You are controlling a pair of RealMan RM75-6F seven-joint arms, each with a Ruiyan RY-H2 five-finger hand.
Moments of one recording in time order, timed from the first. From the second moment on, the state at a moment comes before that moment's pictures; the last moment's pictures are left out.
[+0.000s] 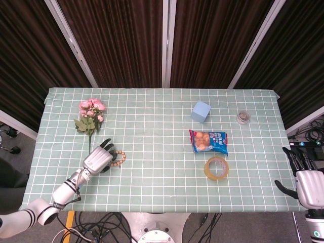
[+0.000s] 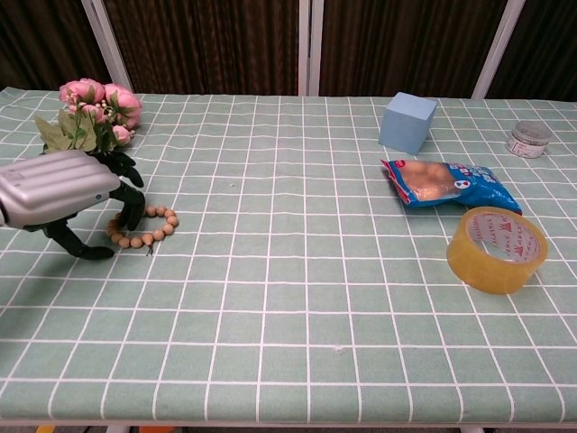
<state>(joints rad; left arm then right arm) -0.59 -1.61 0.01 -1.09 1.66 1.03 0.10 0.04 -1.06 0.05 -1.64 -1.58 1.56 0.01</state>
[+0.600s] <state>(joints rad) -0.60 -1.63 0.03 -1.07 1.62 1.00 0.15 0.04 -1.06 0.05 -1.63 -1.57 1.55 0.03</state>
